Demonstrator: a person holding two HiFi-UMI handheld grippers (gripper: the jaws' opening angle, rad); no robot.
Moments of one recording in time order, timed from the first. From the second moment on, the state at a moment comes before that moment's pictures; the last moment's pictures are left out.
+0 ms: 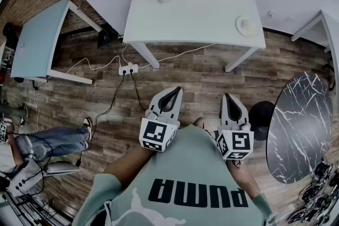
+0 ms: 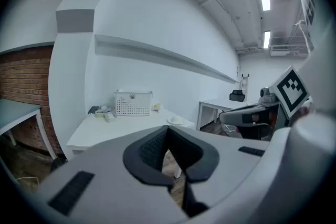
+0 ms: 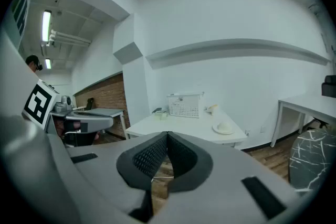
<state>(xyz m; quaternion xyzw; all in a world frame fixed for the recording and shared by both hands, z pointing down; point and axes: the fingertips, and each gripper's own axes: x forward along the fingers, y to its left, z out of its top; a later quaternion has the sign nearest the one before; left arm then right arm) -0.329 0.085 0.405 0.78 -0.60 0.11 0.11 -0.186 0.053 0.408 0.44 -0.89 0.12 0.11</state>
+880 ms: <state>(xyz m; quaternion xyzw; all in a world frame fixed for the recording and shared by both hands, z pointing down) -0.235 0.041 0.413 0.78 -0.60 0.14 0.12 -0.089 0.008 0.428 0.45 -0.88 0.13 0.11</state>
